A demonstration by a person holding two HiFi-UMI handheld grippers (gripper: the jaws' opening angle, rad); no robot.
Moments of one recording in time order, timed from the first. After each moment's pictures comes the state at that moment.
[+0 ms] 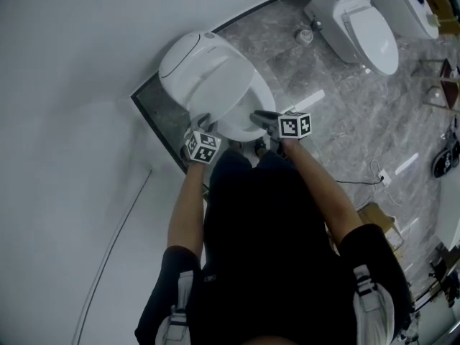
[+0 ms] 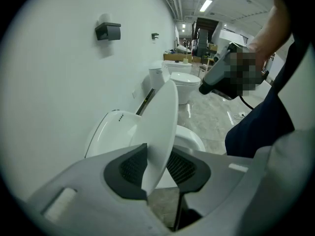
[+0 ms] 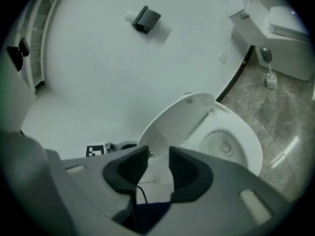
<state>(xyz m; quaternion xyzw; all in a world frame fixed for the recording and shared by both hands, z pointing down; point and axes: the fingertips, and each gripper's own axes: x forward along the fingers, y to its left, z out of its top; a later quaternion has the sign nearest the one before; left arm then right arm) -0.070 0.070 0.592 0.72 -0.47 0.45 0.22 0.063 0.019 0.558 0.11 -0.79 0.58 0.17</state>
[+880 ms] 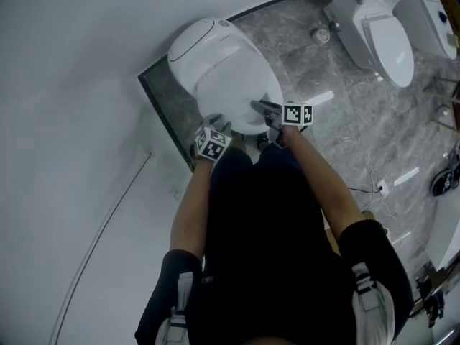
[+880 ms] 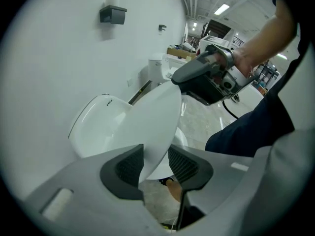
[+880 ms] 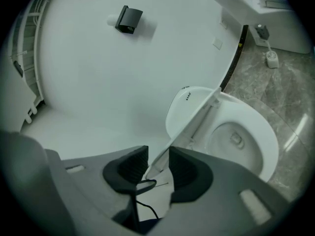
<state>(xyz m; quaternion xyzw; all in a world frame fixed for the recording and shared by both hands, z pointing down) -0.031 0.102 0.609 0.71 -0.46 0.43 0.32 0.037 0.003 0.580 0.08 -0.75 0.64 0.14</state>
